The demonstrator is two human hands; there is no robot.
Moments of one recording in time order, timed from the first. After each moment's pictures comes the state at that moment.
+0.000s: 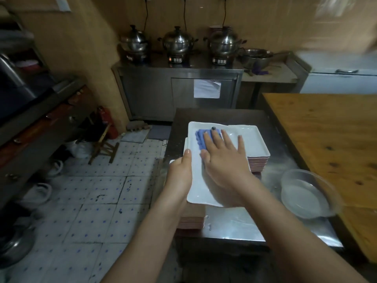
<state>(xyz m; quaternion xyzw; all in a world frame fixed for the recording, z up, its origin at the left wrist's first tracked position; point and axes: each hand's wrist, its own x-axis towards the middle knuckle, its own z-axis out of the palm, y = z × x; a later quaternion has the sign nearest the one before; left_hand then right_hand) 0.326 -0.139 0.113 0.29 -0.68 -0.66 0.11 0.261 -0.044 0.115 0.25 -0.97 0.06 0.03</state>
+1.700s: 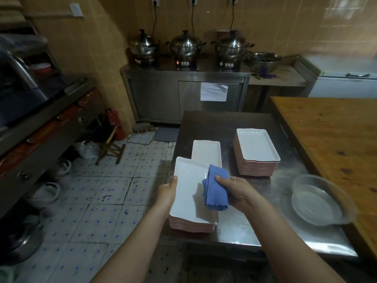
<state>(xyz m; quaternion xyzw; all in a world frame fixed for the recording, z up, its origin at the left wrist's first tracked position) 0.327 -0.209 0.020 0.40 -0.68 -0.61 0.05 0.264 -0.038 0.058 -0.13 -0.60 0.72 -0.34</state>
